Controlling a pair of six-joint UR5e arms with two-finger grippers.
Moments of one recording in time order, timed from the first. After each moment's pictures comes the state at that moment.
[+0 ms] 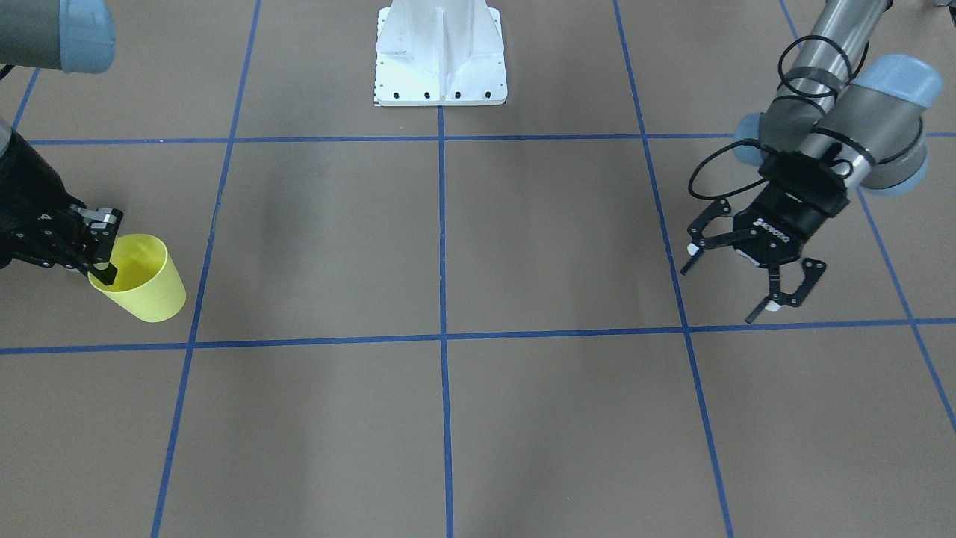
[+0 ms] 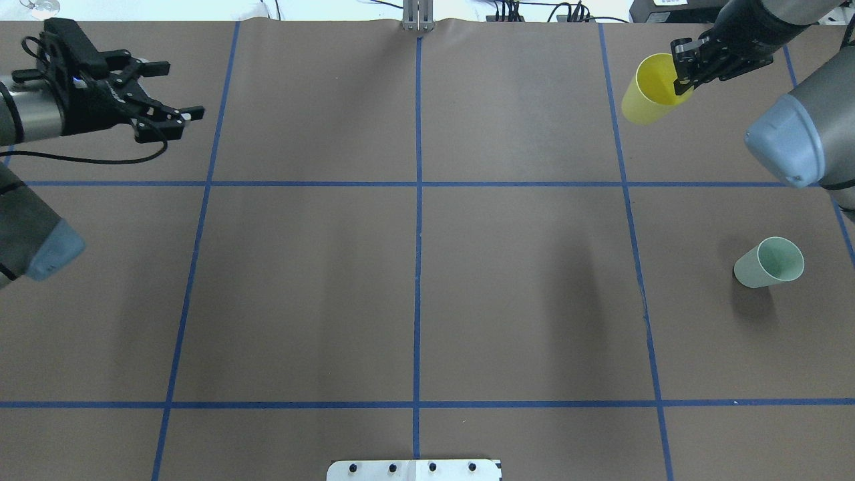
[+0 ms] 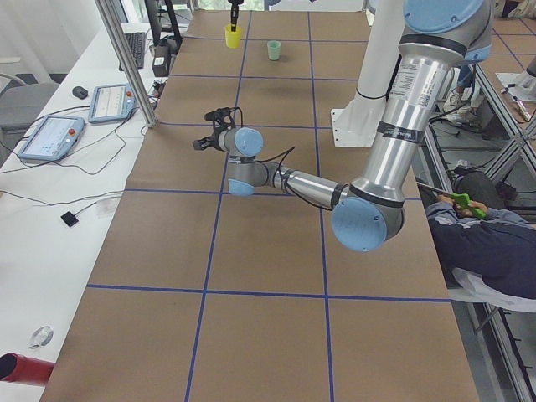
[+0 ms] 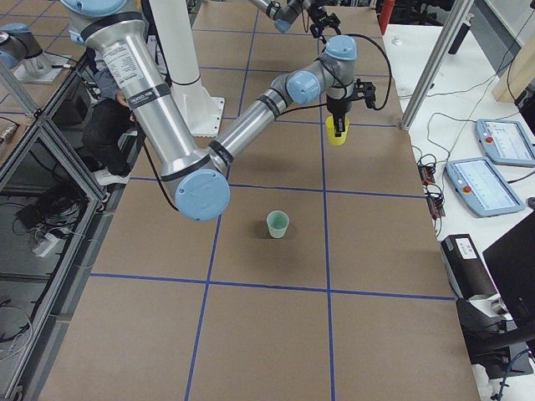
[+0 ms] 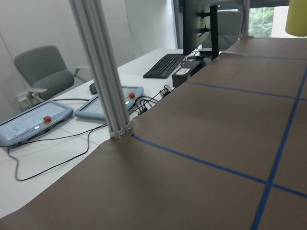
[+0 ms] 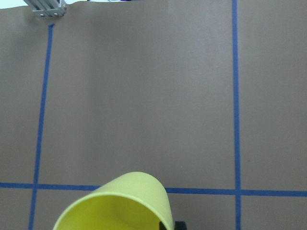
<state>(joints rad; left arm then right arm) -1.03 -1.83 -1.52 -2.88 -1.96 -0.35 1.13 -1.13 1.88 -1.71 2.20 0.67</state>
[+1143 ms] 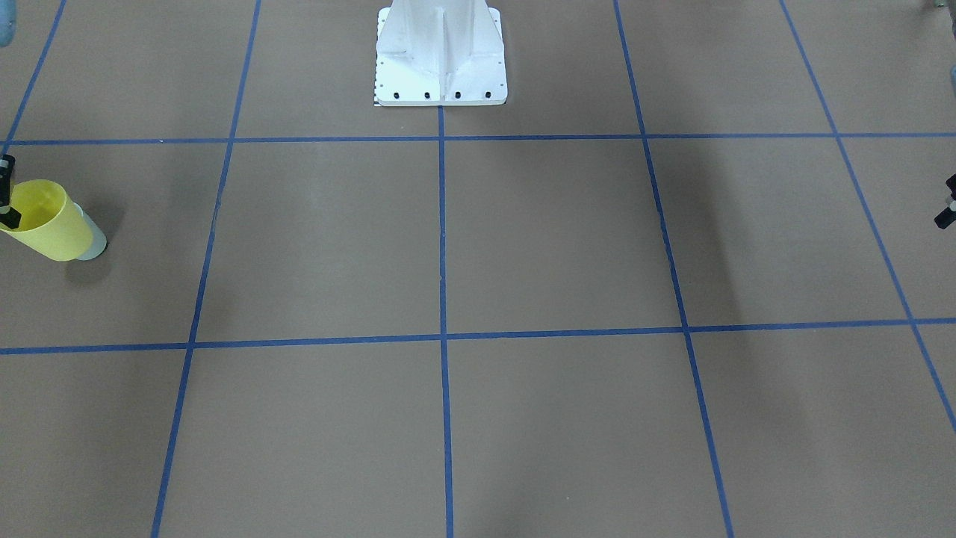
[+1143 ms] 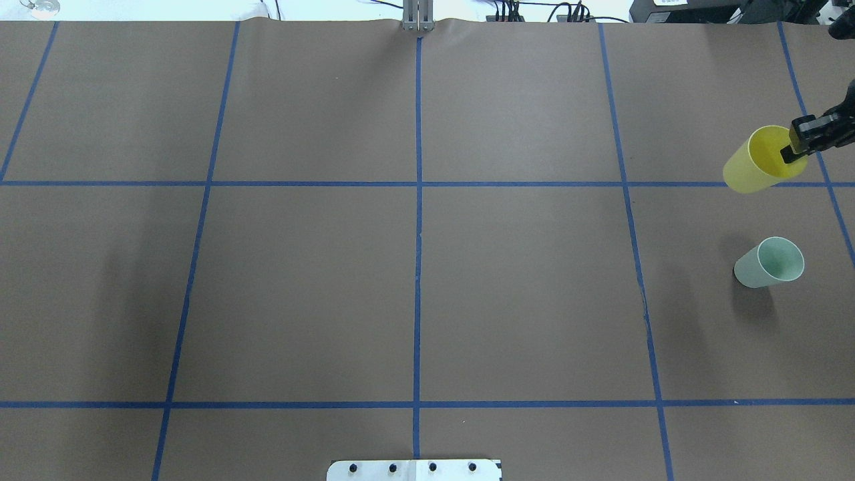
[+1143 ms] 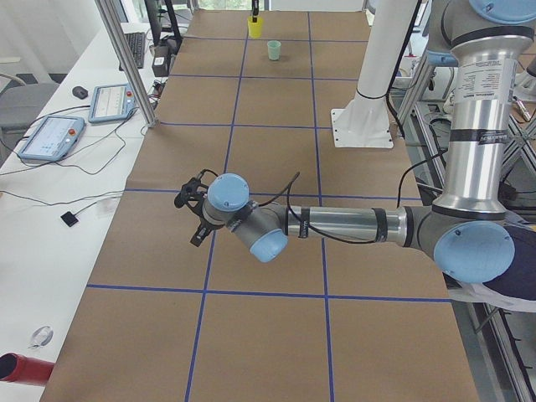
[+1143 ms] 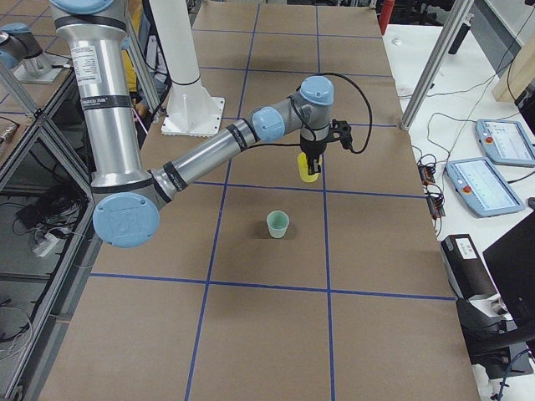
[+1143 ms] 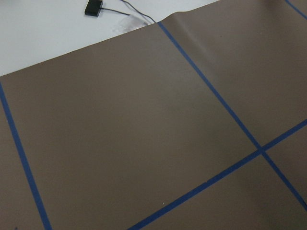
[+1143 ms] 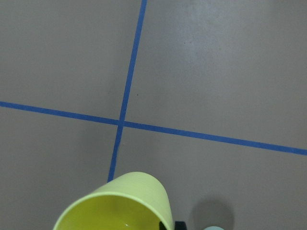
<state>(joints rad) -1.48 -1.56 -1.55 -2.35 -2.46 -0.20 1.23 -1.46 2.02 -1.70 2.30 0.37</state>
